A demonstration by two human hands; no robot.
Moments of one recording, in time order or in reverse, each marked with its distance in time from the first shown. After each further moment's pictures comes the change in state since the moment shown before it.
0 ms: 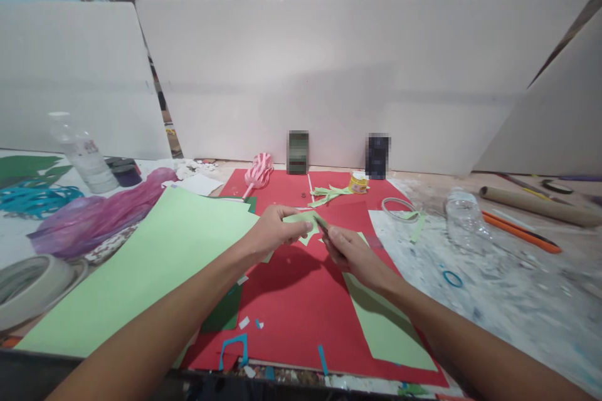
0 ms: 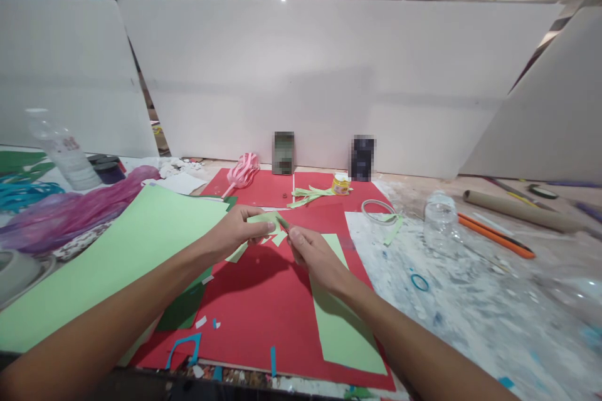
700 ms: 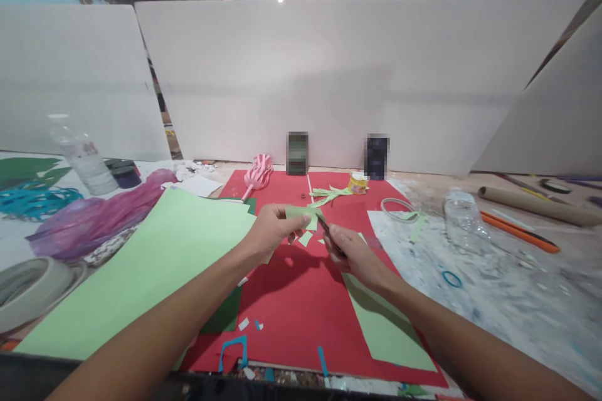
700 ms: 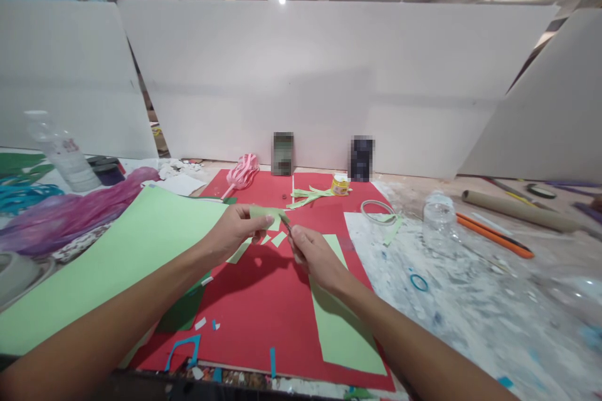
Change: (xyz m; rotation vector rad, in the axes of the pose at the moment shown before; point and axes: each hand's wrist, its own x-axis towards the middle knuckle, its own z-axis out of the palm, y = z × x) left_hand 0.001 0.001 0.007 -0.190 0.092 0.037; right_hand 0.000 -0.001 0.001 0.103 0.015 0.049
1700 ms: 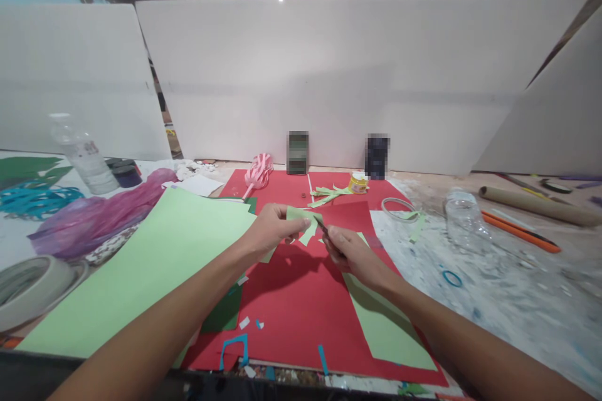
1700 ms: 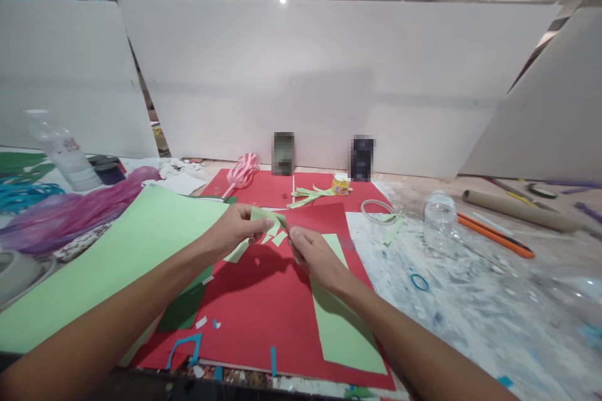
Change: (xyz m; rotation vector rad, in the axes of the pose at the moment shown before) left_hand 0.002 0.000 -0.007 0.123 -0.074 0.011; right_hand -0.001 -0.002 0.000 -0.070 -0.018 -0.033
